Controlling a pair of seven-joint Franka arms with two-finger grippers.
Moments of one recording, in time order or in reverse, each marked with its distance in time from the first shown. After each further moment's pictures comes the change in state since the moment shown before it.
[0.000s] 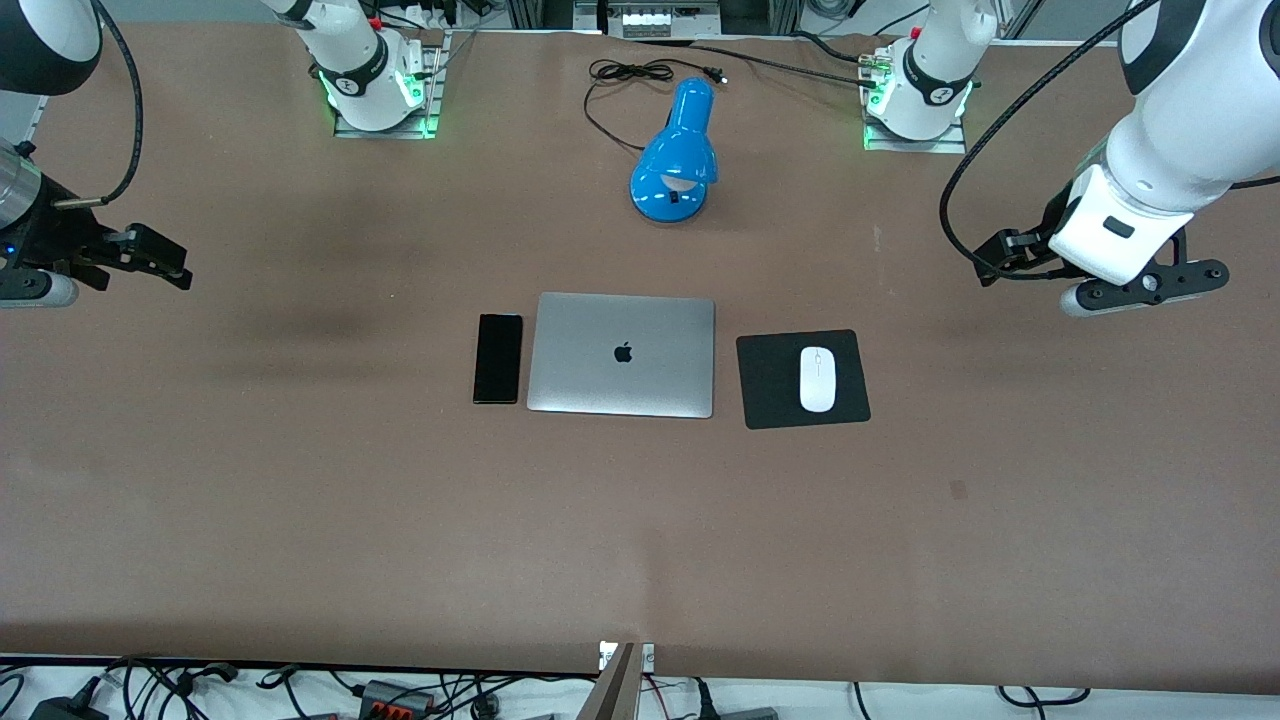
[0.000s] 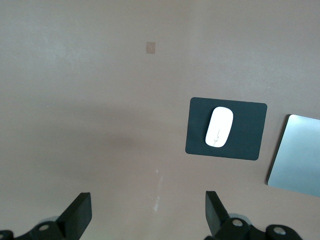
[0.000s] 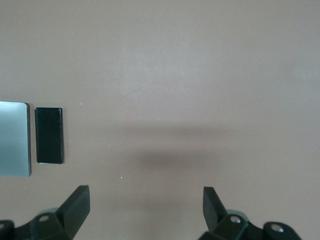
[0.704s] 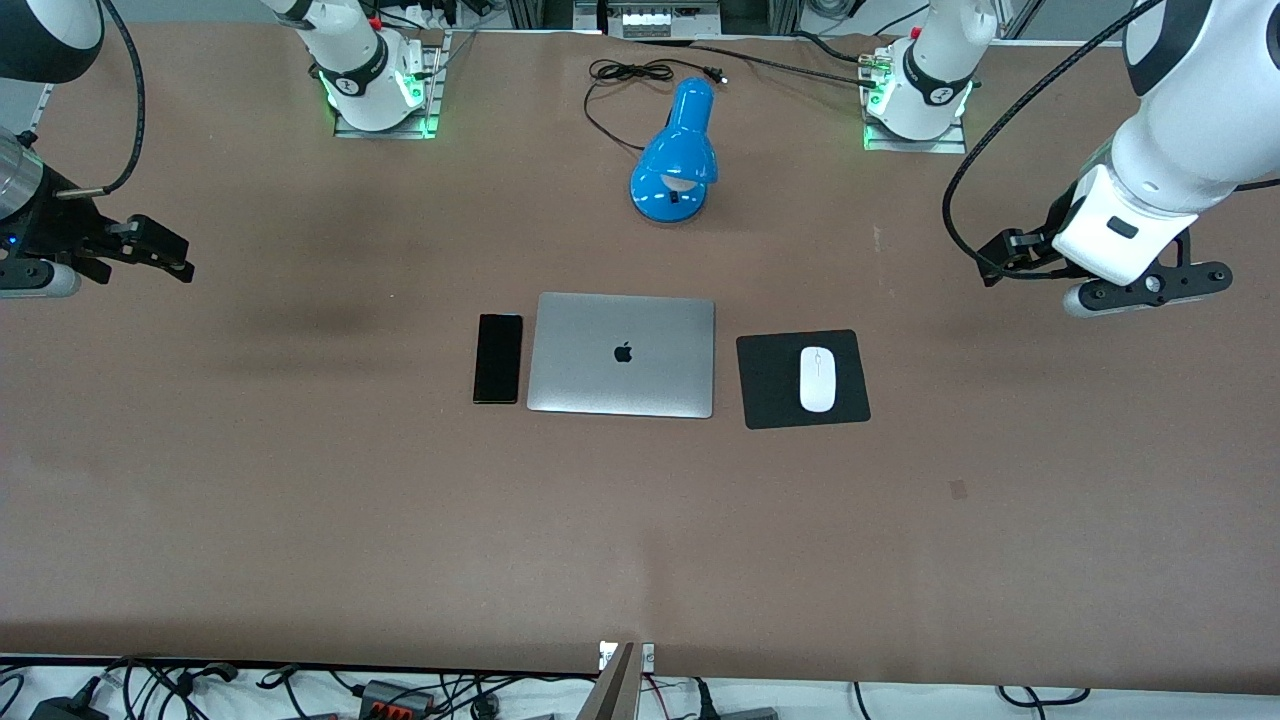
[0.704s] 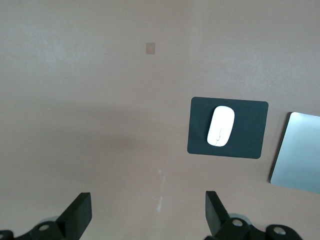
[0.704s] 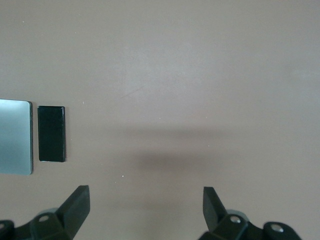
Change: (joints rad) left arm 0.001 0.000 0.011 0.000 0.000 0.000 0.043; right arm 0.006 -0.017 0.001 -0.006 0.000 0.000 0.000
